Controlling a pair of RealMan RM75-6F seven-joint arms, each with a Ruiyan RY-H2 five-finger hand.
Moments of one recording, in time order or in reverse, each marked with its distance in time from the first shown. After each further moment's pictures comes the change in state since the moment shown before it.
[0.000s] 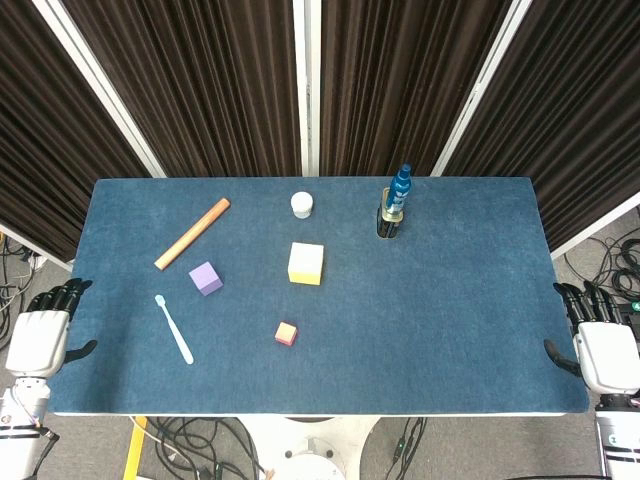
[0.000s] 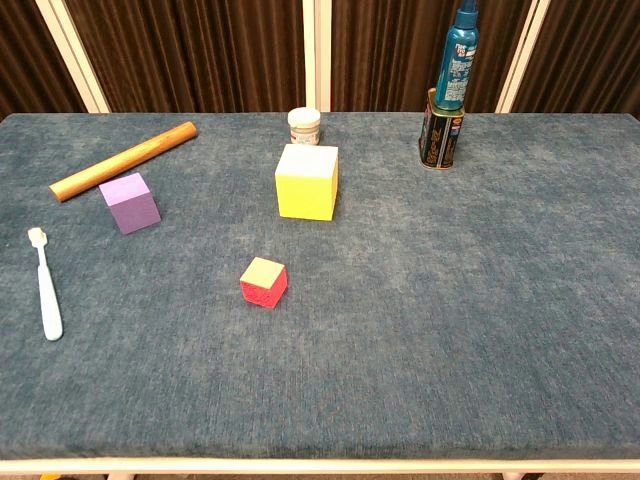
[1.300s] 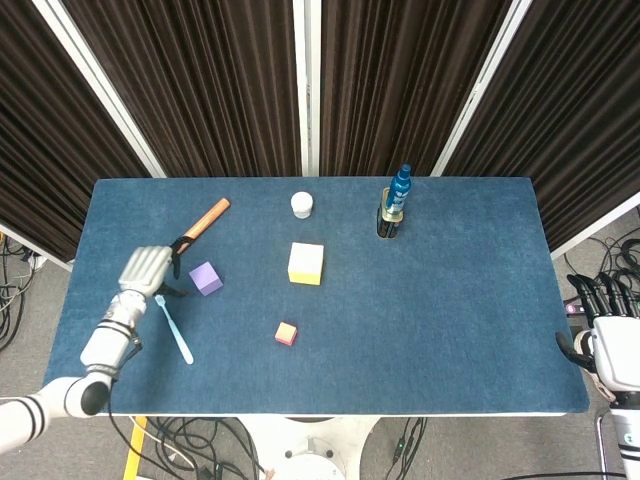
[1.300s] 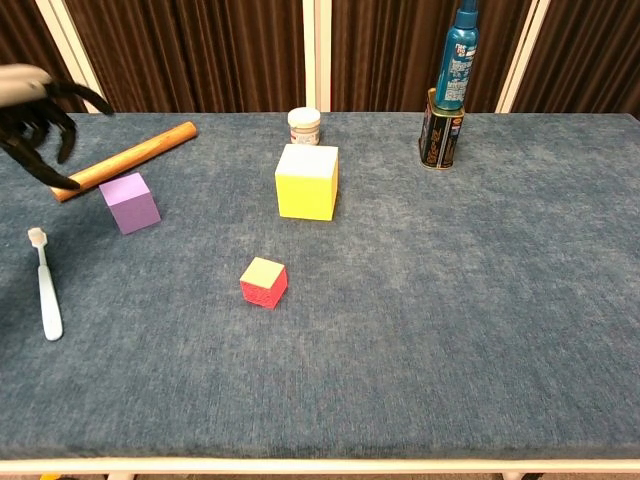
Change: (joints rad) left arm -0.471 -0.210 -0.173 0.224 -0.360 -0.598 -0.087; right arm 0.002 0.055 0.016 -0.011 -0.013 0.020 0.032
